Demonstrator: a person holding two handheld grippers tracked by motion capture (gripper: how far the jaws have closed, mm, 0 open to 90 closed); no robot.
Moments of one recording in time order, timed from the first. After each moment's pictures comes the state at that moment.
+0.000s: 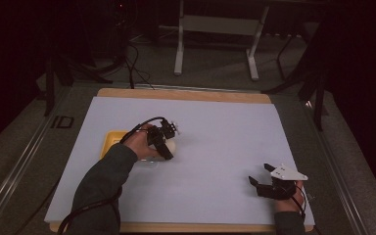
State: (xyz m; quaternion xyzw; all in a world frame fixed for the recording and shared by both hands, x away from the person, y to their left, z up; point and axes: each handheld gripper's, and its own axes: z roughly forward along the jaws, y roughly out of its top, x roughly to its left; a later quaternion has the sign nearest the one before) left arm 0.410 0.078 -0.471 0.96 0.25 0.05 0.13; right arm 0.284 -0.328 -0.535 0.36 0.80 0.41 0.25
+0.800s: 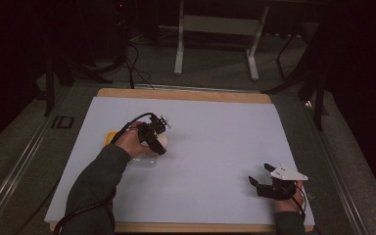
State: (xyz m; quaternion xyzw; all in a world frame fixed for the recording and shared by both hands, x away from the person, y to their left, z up) left arm 0.412 0.106 -0.463 0.94 0.32 0.07 0.14; right arm 0.284 -0.328 -0.535 0.36 0.80 0.41 0.25
